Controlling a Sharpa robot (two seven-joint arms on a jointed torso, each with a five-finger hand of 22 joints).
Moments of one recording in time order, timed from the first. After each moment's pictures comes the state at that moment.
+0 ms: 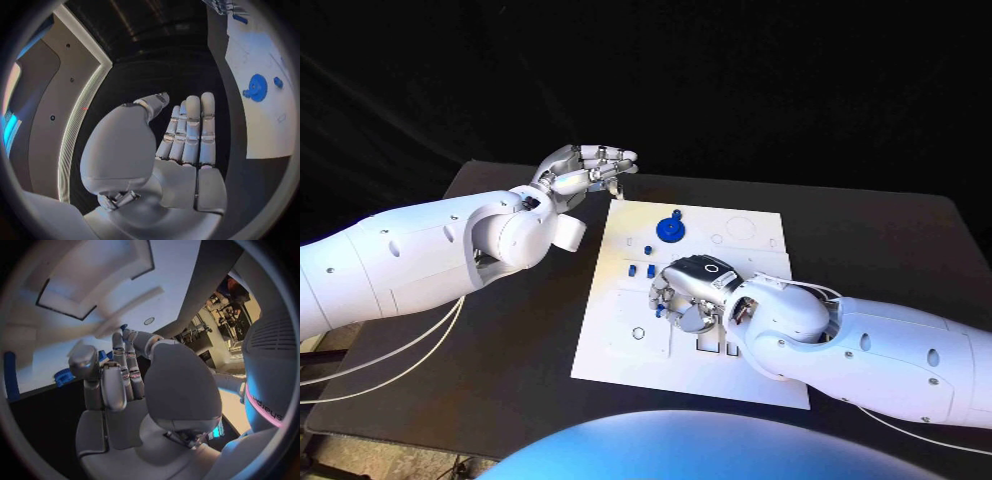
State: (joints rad) left arm 1.14 -0.87 -0.01 1.47 -0.08 -0.18 0.40; left_hand 1.37 -0.21 0.54 0.11 0.16 0.86 0.20 0.24 0.30 0.95 0.14 0.40 0.10 1.02 0.06 1.13 0.40 0.18 0.89 0.16 0.94 0.67; right arm 1.06 -0.64 -0.17 1.68 -1.68 -0.33 -0.19; right_hand 1.37 -0.19 0.69 -0.02 0.12 1.12 0.12 0.25 0.40 1.32 0.07 0.07 0.15 1.47 -0.03 1.37 1.20 0.12 1.29 0.07 1.11 1.09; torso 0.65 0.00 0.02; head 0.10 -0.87
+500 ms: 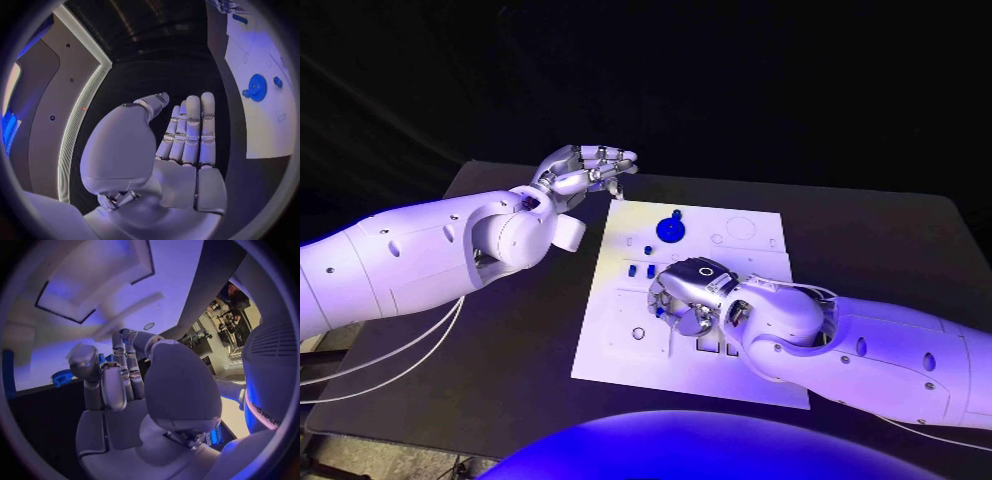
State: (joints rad) left arm 1.14 -0.87 -0.01 1.47 -0.08 -0.18 0.40; left_hand 1.37 -0.21 0.54 0.11 0.16 0.86 0.20 0.24 0.30 0.95 0.14 0.40 0.10 1.02 0.06 1.13 0.40 0.18 0.89 0.16 0.94 0.66; right arm 1.06 -0.63 -0.17 1.68 -1.74 -0.29 -0.22; right_hand 1.36 -0.19 0.69 -0.02 0.12 1.11 0.12 0.25 0.41 1.32 0.07 0.07 0.15 1.47 -0.02 1.38 1.19 0.12 1.28 0.07 1.11 1.09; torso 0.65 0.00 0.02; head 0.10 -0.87
